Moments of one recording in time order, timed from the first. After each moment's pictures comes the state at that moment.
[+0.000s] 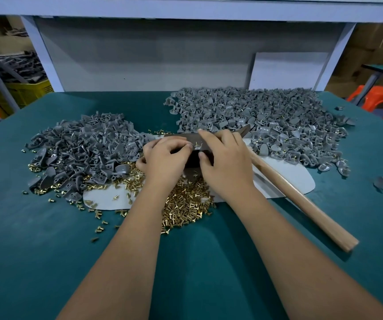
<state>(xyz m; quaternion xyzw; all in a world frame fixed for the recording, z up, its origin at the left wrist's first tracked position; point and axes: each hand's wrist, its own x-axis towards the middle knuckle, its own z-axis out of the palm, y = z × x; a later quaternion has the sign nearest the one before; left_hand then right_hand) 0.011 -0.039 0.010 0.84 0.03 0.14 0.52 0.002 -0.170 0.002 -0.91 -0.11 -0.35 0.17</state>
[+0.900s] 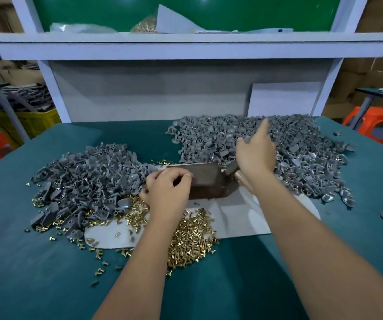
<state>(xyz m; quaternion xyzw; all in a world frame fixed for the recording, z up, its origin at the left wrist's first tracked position) 0.022 -0.043 0.004 0.84 0.05 0.17 0.51 0.084 -0.217 0.052 -0.87 0.19 -0.25 0.38</state>
